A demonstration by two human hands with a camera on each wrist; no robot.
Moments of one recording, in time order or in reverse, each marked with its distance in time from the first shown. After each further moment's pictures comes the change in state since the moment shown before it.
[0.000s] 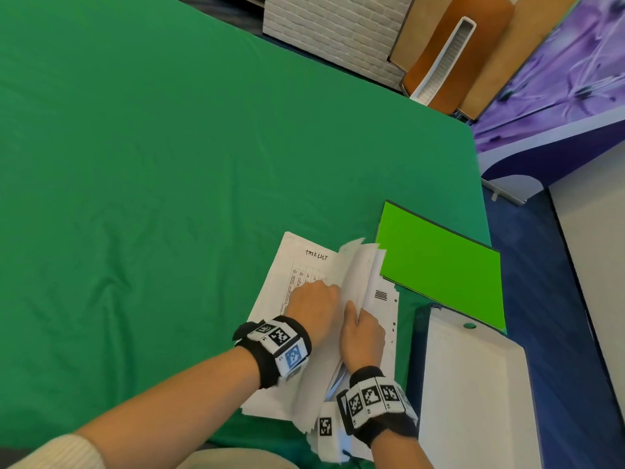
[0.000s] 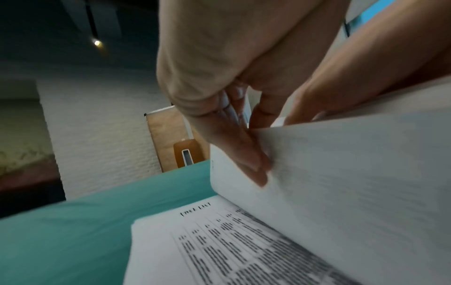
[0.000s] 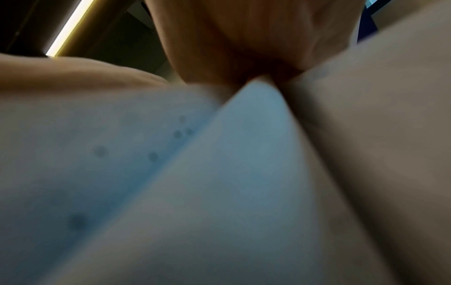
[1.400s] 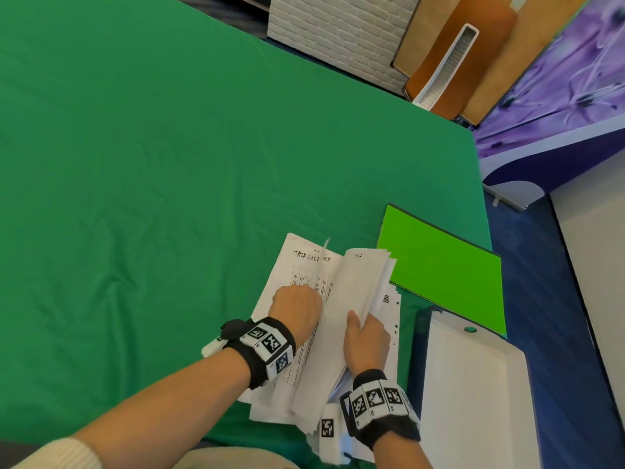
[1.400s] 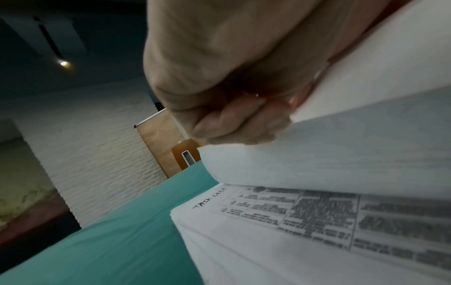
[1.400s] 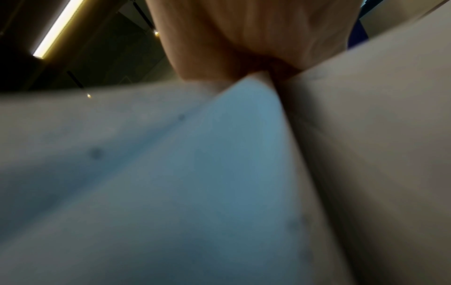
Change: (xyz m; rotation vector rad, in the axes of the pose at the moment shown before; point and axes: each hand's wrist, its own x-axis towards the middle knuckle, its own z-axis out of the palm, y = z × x) left_hand -0.009 -0.022 0.003 0.285 -0.096 -0.053; right_hand 0.000 0.005 -0.002 0.020 0.034 0.071
